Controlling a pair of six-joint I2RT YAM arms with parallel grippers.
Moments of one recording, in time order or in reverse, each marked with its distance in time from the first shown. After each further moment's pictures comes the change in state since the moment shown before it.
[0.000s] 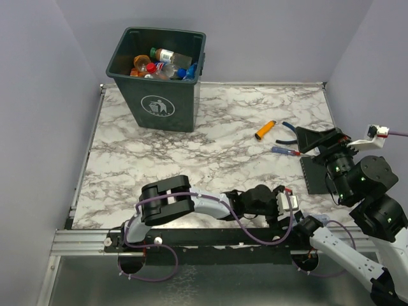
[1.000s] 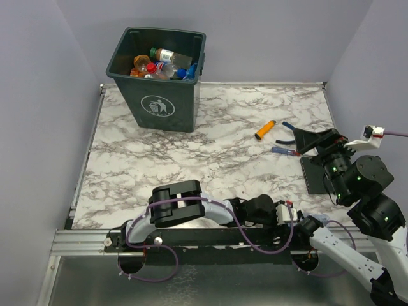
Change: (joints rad) left arm -0.042 0.113 0.000 0.008 0.019 0.036; right arm 0.000 -0.006 -0.023 -0.003 0.000 -0.005
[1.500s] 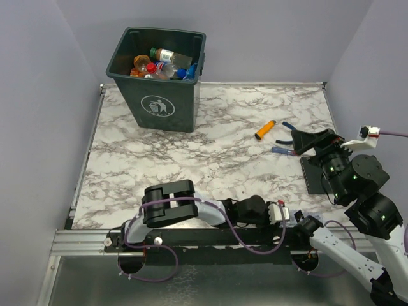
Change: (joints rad) left arm 0.000 -0.046 -0.090 0.053 -0.051 0.001; right arm 0.000 0.000 -0.023 0.000 0.000 0.000
